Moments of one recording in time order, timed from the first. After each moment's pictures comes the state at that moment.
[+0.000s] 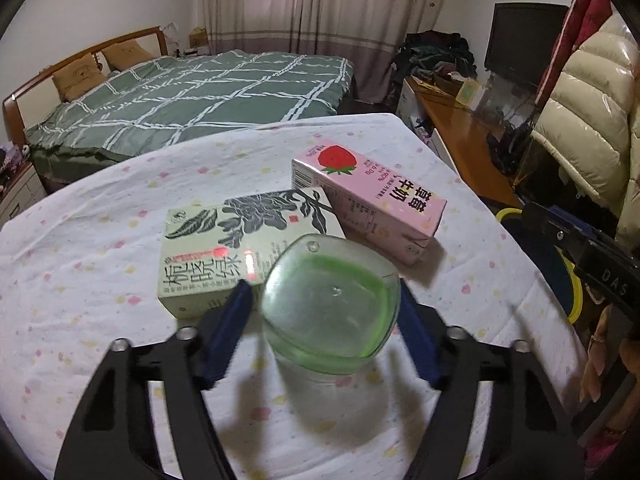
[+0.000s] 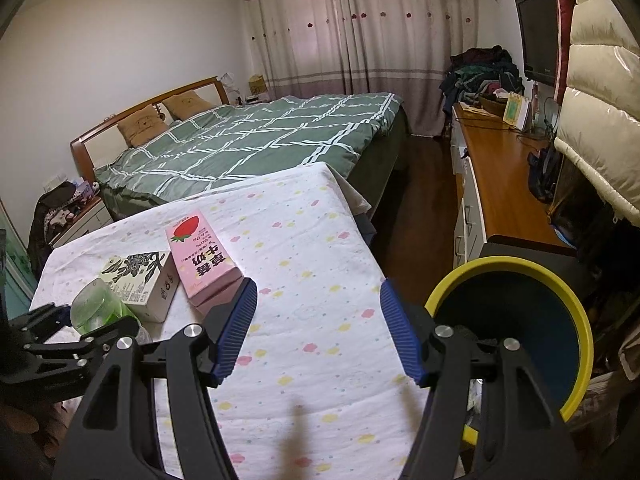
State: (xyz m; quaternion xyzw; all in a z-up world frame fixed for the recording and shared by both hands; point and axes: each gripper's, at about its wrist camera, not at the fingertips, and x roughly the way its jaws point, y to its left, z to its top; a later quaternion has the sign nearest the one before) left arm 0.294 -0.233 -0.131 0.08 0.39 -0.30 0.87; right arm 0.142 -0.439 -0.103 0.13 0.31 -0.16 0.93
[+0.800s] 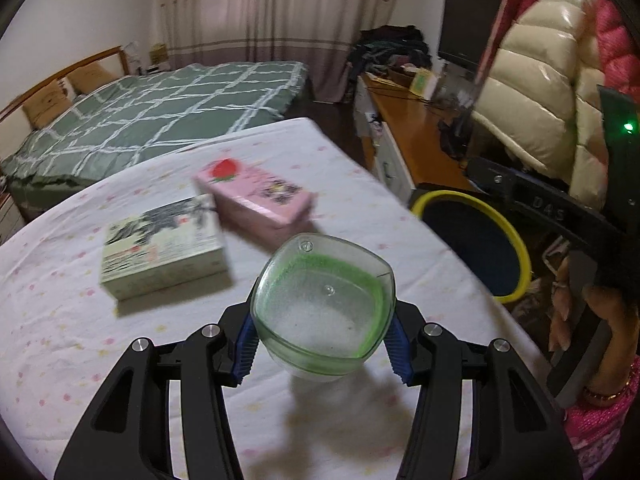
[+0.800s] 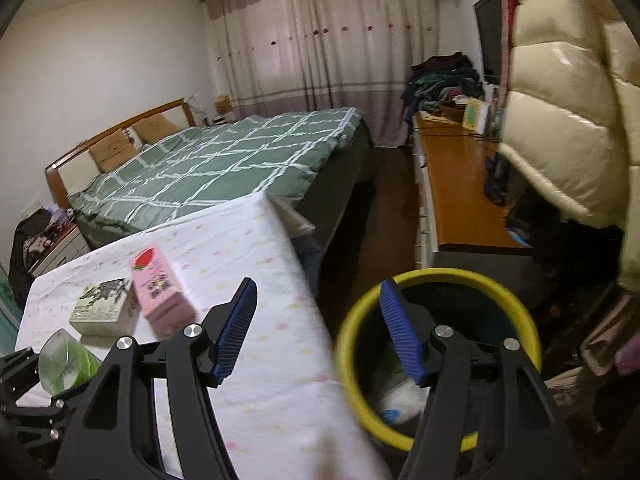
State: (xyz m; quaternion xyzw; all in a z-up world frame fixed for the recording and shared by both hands) left arm 0.206 -0.286 -0.096 0.11 0.38 -0.37 0.84; right arm 0.085 -0.487 -0.075 0.13 0.28 -0.23 0.92
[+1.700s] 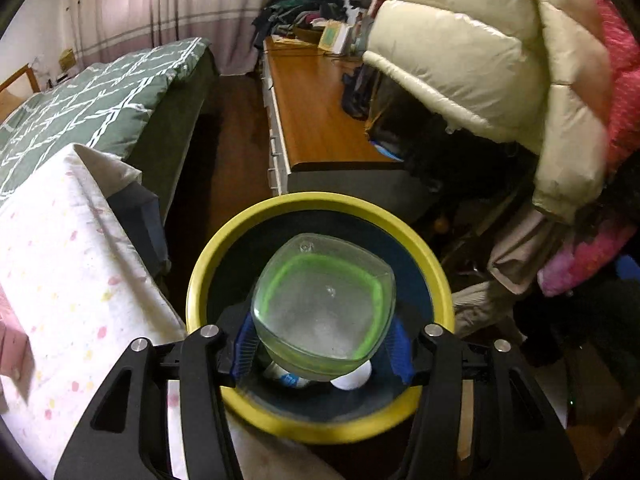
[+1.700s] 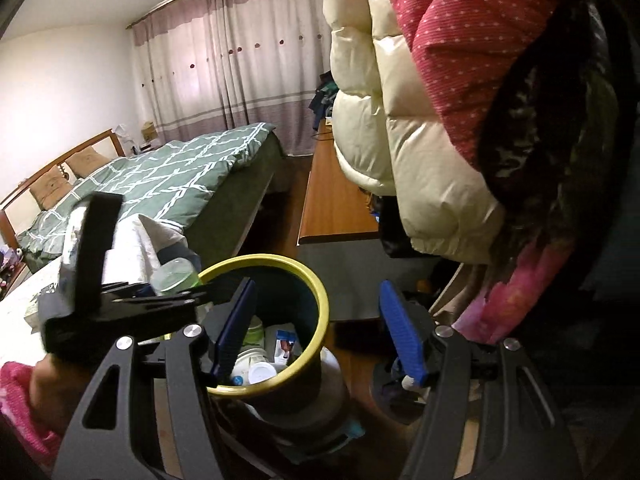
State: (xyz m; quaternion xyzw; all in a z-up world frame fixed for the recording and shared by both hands) left arm 0.168 -0.553 -0.140 0.16 0.41 -0.46 0.77; right arm -0.088 -0.584 -0.067 0.16 0.26 -0.35 0.89
